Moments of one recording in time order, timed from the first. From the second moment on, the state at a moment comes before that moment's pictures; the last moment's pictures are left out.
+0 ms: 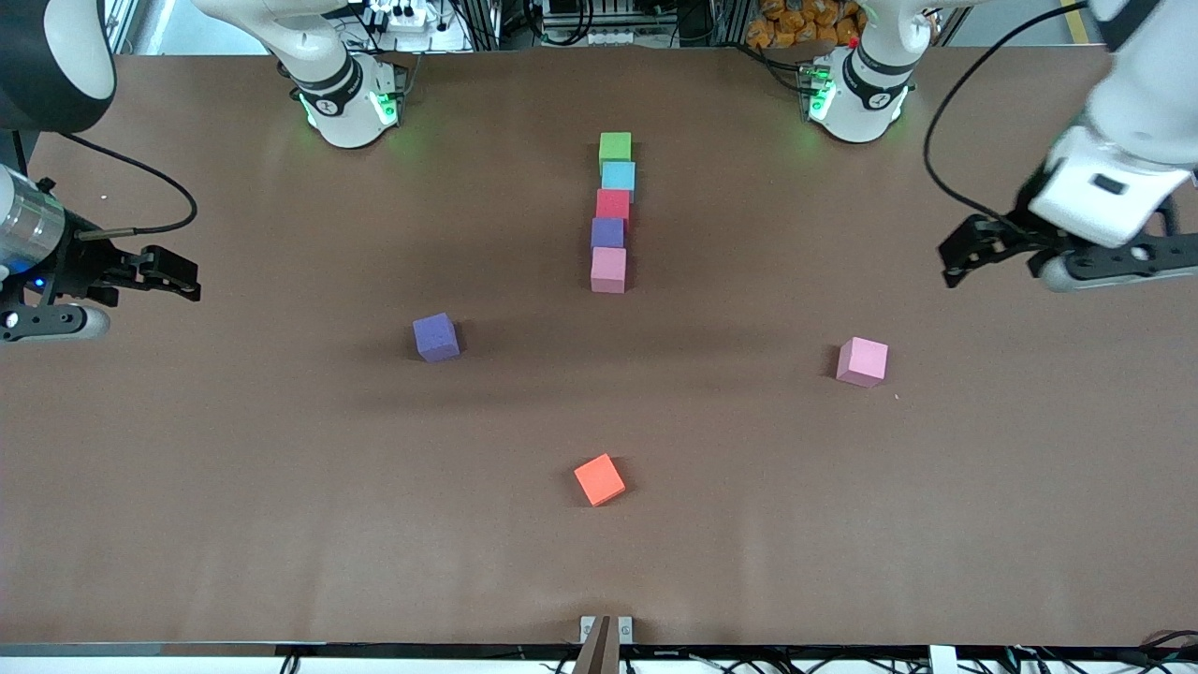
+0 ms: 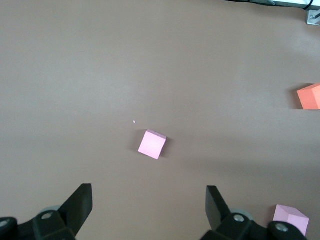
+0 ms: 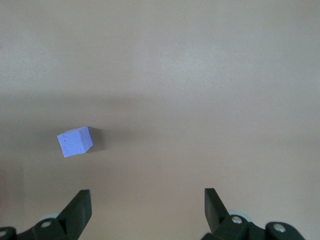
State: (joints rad) left arm 0.04 0.03 -0.21 -1.56 0.02 1.68 -0.29; right arm 0.09 0.15 -0.05 -1.47 -0.02 1.54 -0.03
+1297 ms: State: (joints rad) left arm -0.14 -0.02 0.04 -1.56 -0.01 1.60 -0.07; right arm 0.10 0.15 -0.05 -1.47 -0.02 1.54 -0.02
